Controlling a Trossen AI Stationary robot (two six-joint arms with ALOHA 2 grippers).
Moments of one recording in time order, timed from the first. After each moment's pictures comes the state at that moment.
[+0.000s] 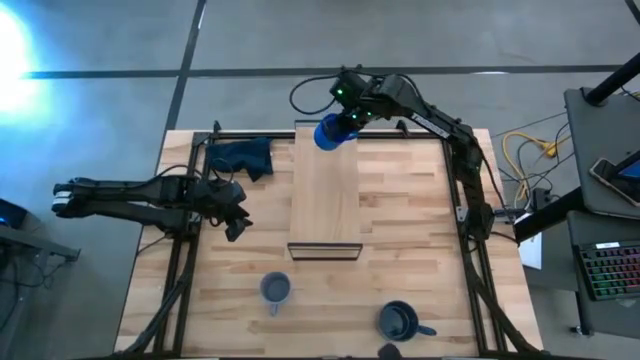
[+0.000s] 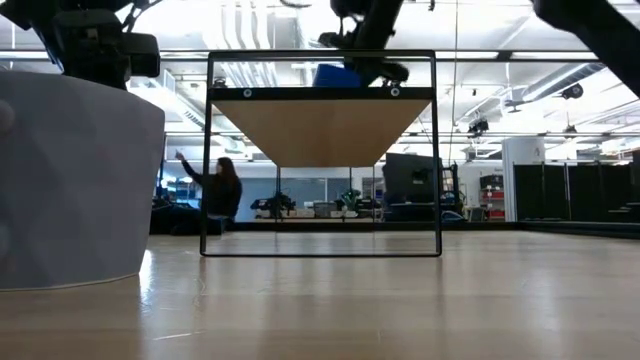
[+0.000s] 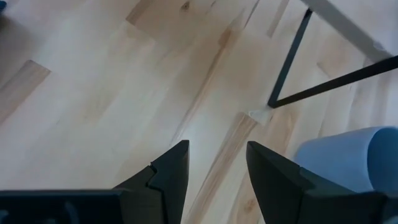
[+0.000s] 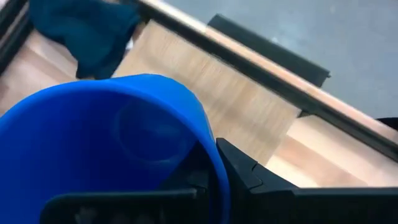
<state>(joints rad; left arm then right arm) 0.05 0.76 0.63 -0.77 0.03 -0.54 -0.47 2.07 2.36 -1.35 0.08 0.50</state>
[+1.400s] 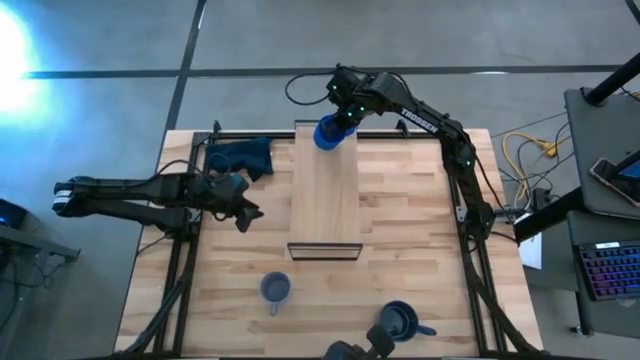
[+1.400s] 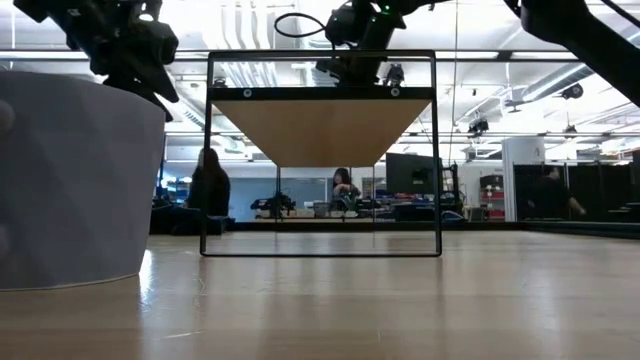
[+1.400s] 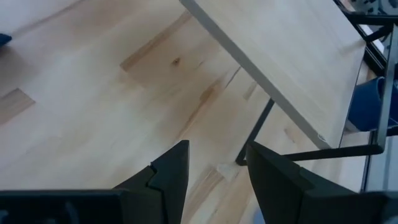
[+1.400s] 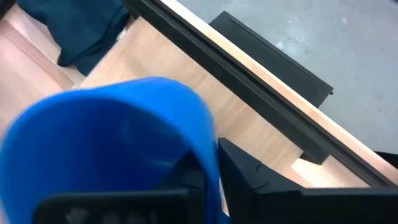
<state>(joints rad) 0.05 0.79 0.68 -0.62 -0.04 -0.73 -0.53 2.15 2.35 -1.29 0.03 0.33</state>
